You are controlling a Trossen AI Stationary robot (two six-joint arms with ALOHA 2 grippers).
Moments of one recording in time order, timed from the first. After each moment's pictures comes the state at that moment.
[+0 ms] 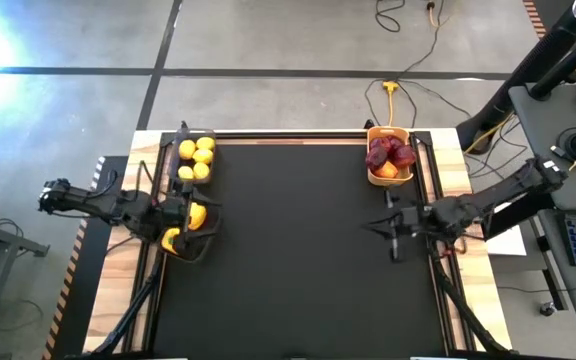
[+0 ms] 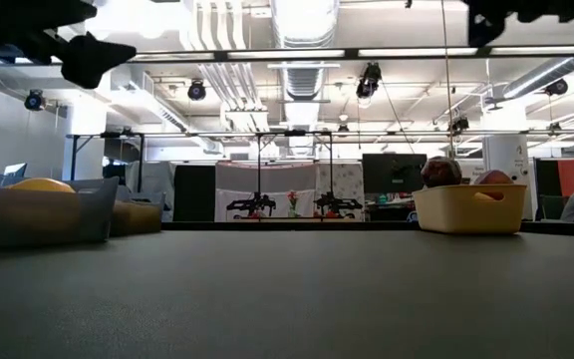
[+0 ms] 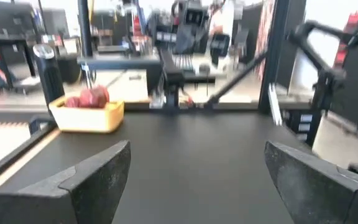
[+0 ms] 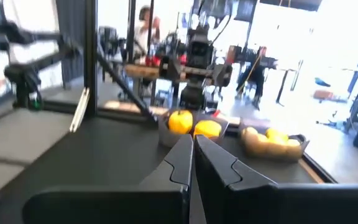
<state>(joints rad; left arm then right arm) -0.25 0.26 0.25 -0.03 -0.22 -0.03 0.37 0.72 0.37 0.37 0.31 -0.13</state>
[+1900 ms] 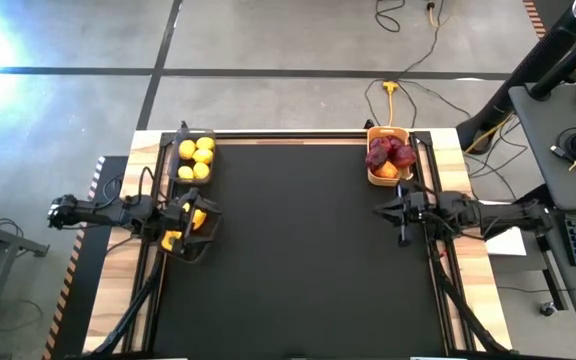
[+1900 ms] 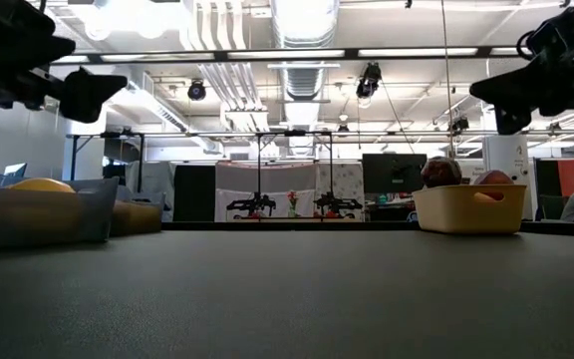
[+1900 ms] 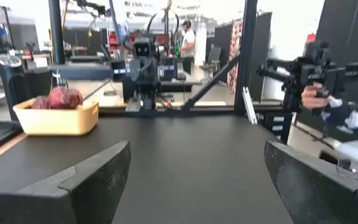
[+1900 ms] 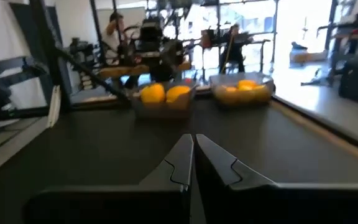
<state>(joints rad) -0.14 0.01 0.01 0.06 0.01 -0.04 0.01 0.04 0.01 0.03 0.07 0.09</state>
